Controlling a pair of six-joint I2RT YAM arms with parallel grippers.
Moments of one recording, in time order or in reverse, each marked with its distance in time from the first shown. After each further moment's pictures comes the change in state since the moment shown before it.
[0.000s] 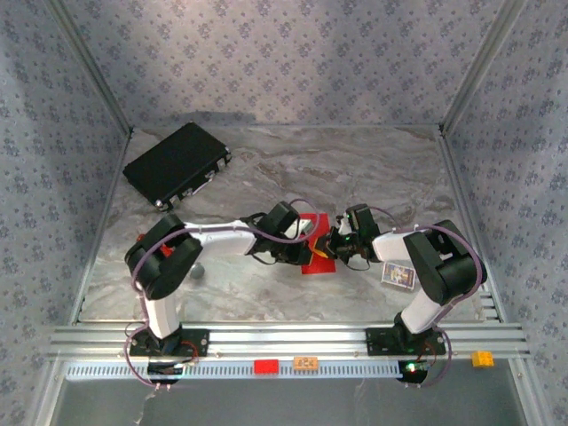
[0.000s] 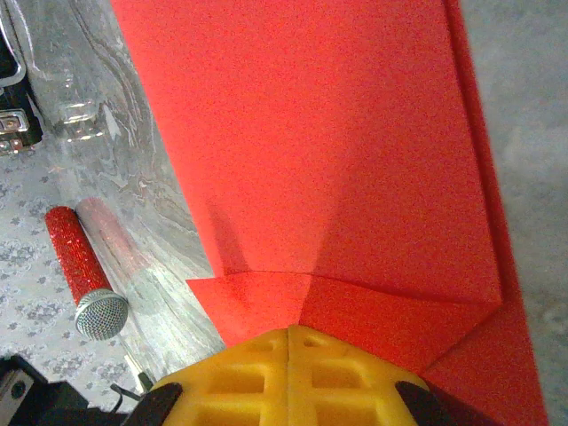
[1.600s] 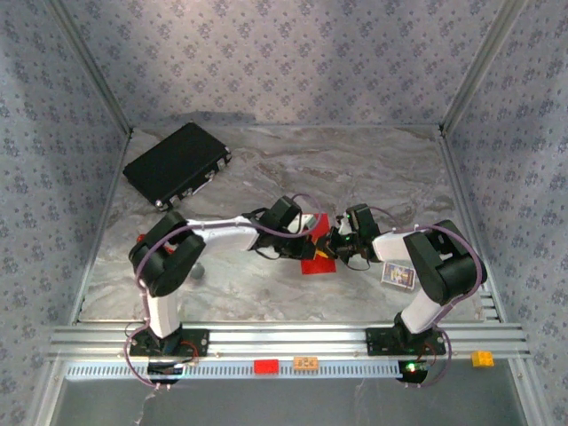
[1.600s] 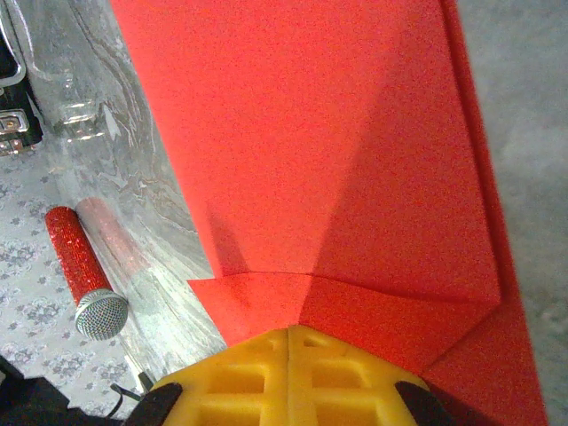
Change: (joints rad) left arm 0.012 0.032 0.054 0.013 0.029 -0.021; right arm -0.001 0.000 0.000 0.000 0.000 0.000
